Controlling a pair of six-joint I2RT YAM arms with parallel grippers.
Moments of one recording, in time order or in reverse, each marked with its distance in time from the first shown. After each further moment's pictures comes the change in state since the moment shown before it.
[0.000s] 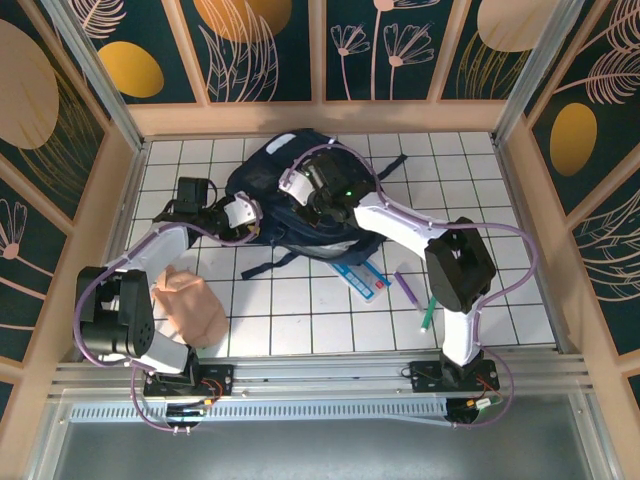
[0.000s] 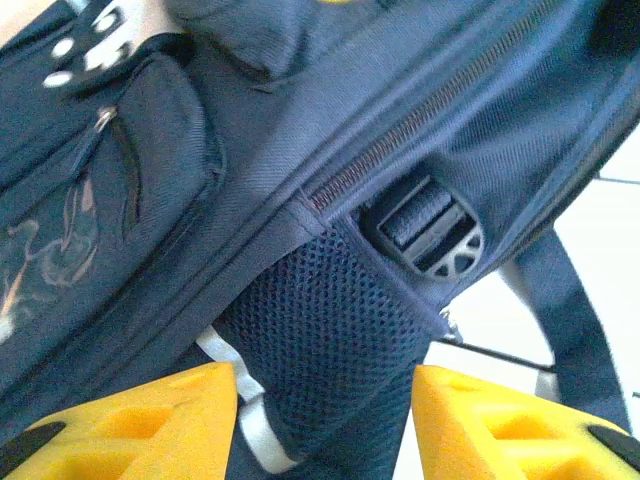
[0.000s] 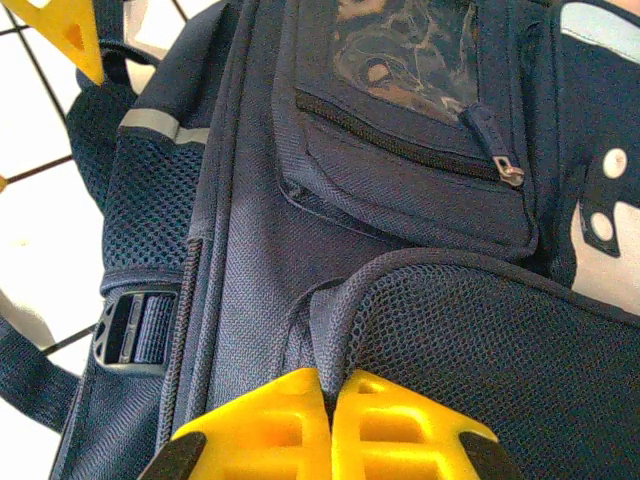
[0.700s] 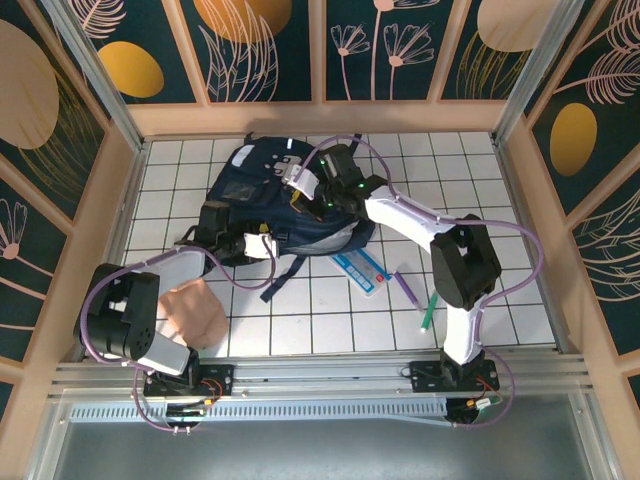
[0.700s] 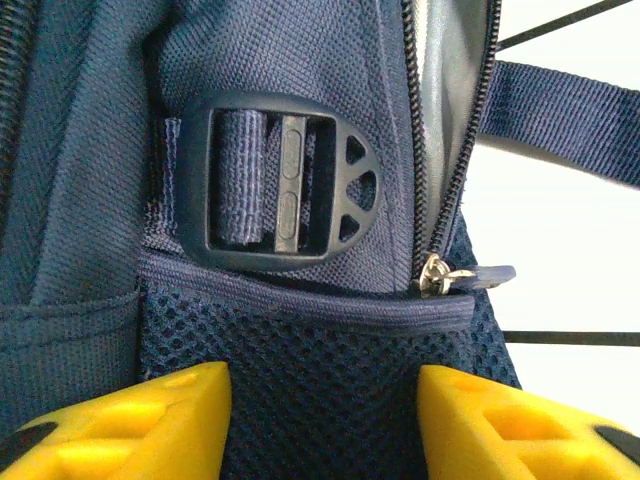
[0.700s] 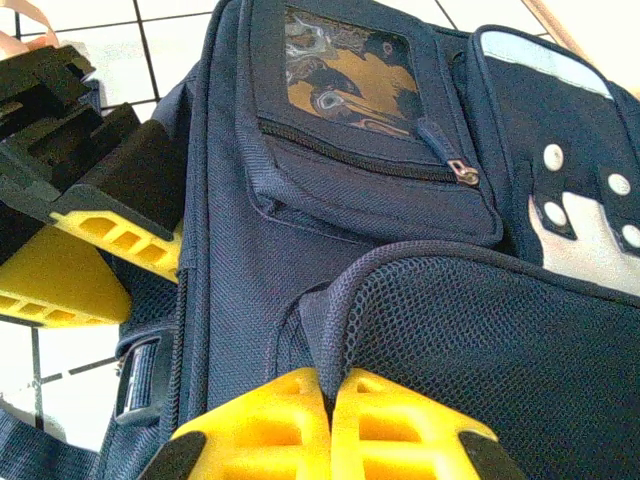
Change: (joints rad) left arm -0.138 0.002 -0.243 0.339 -0.160 0.273; right arm -0.084 -0.007 -0.010 0.067 -0.310 -0.112
